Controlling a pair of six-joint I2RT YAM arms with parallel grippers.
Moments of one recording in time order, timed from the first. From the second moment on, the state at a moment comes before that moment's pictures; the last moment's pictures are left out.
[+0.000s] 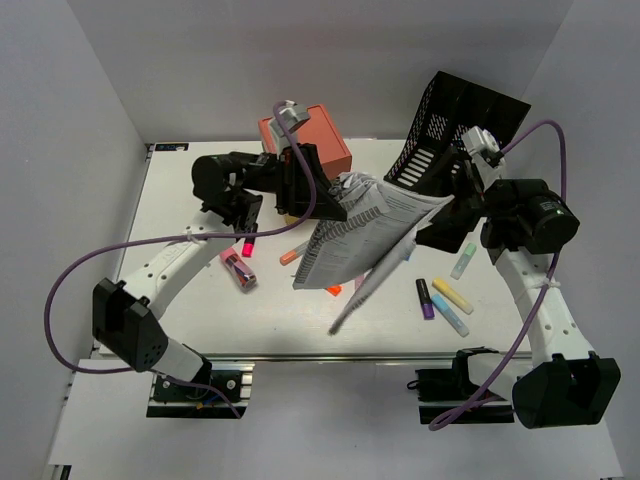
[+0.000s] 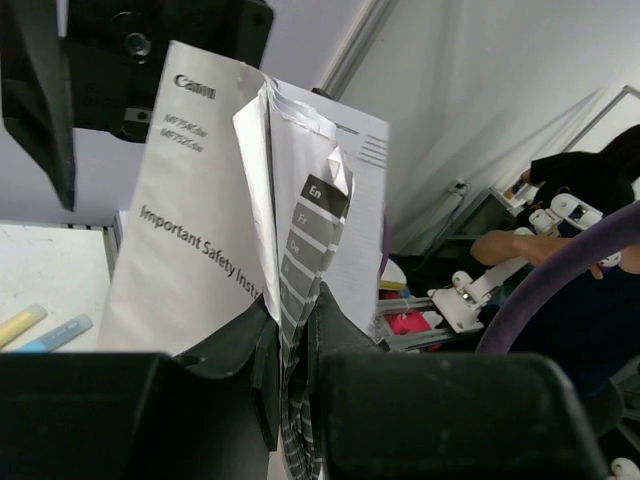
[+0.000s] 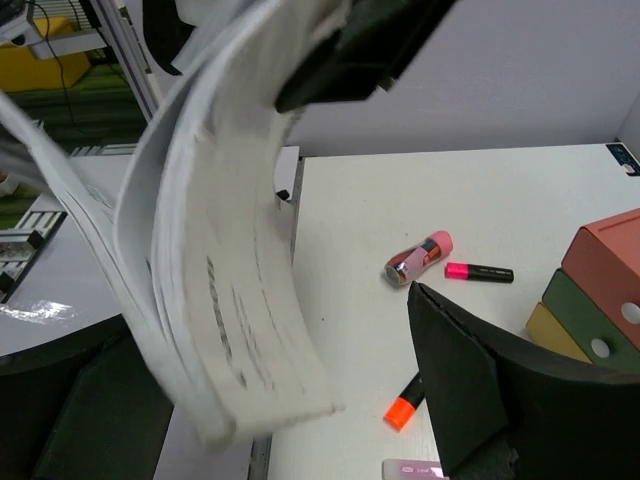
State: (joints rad) left arm -0.58 1.46 1.36 1.02 1.27 -1.38; right arm 0.11 1.12 1.07 1.25 -1.51 1.25
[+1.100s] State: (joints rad) left arm -0.59 1.55 1.46 0.72 1.25 -1.10; right arm 0.13 1.00 1.19 0.53 -1.54 0.47
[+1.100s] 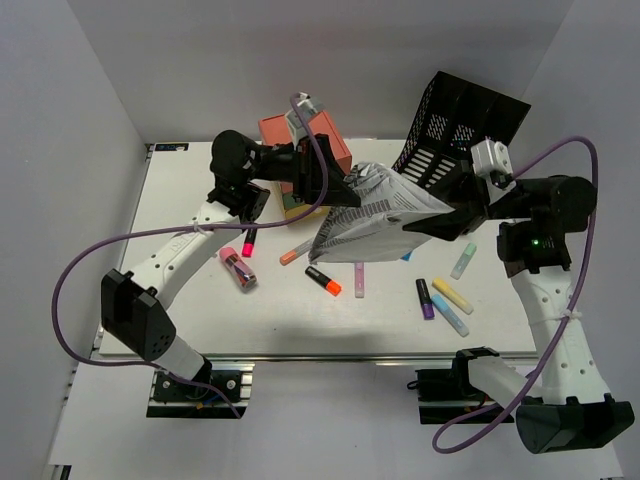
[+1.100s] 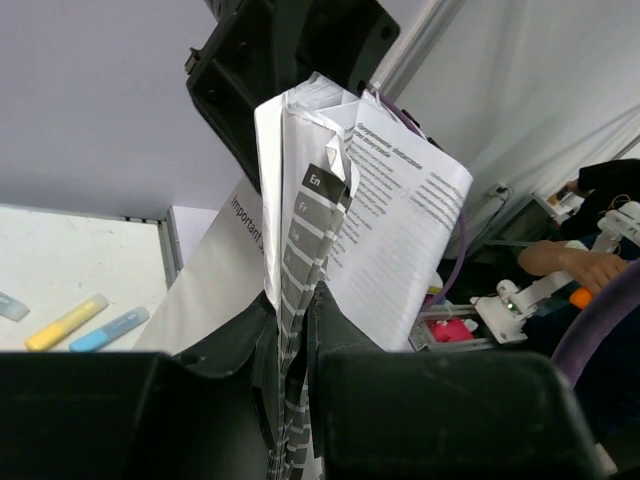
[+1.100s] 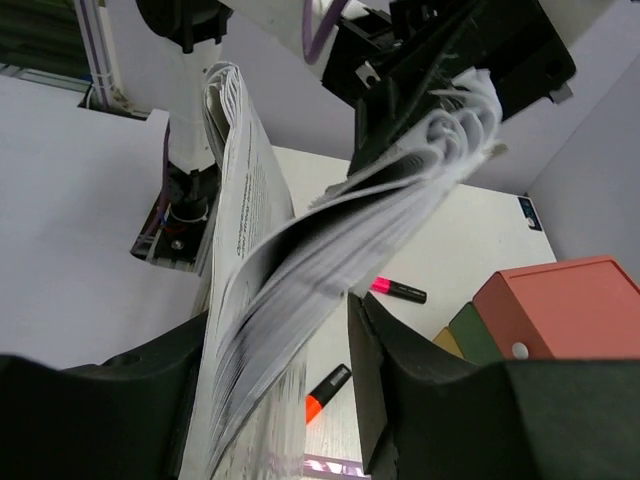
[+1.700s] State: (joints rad) left arm -0.58 1.54 1.47 0.72 1.26 -1.08; right arm 0.13 1.01 1.17 0.39 -1.44 0.36
